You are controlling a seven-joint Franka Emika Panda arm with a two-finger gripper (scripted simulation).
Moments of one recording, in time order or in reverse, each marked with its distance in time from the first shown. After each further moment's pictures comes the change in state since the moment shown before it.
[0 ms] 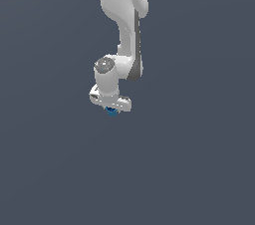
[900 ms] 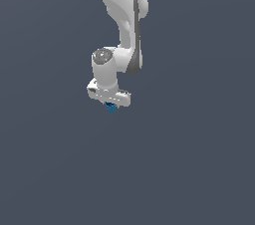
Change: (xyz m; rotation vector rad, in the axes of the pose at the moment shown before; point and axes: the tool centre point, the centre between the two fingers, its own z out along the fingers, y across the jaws) arm -0.008 0.006 -0.030 0.000 -0.002 0.000
